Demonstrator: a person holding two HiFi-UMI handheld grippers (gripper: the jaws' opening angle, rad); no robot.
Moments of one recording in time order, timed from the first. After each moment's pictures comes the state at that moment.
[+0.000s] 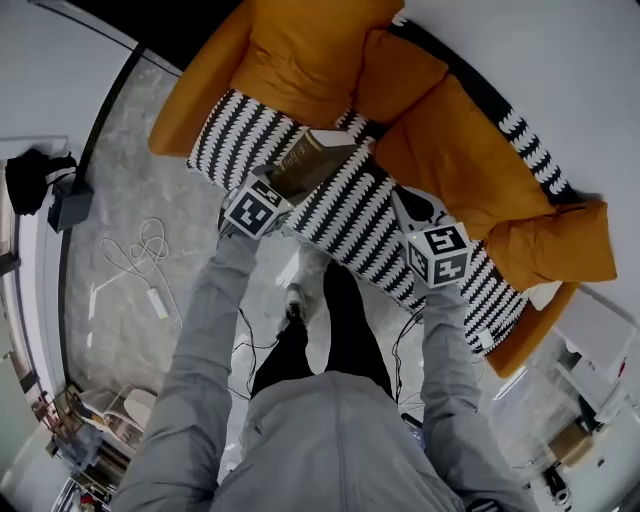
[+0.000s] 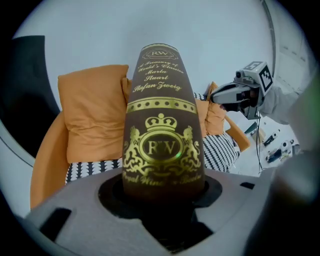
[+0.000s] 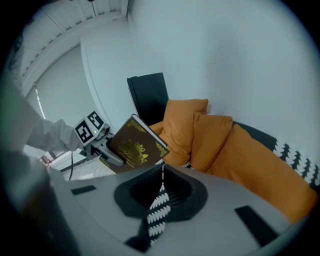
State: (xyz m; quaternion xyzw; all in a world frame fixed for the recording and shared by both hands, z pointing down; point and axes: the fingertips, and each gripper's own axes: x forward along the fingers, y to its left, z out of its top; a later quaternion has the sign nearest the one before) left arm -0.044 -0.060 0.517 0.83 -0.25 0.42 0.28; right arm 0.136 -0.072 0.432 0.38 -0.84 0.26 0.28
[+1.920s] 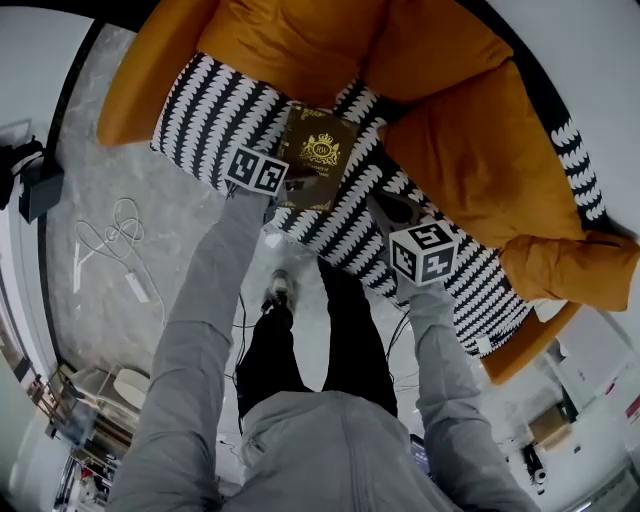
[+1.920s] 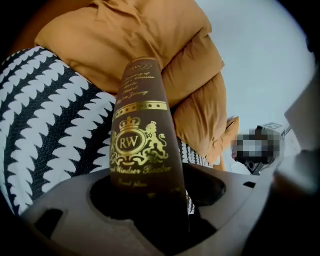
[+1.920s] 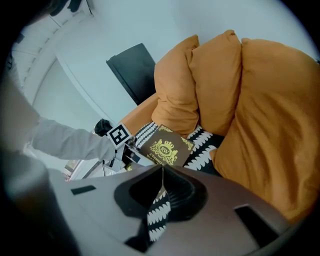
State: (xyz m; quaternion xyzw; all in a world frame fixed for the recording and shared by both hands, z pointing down) left arm -0.030 -0.072 0.749 0.74 -0.22 0.28 0.58; right arm 0.089 -0.065 0.618 0.31 -0.81 0.41 0.29
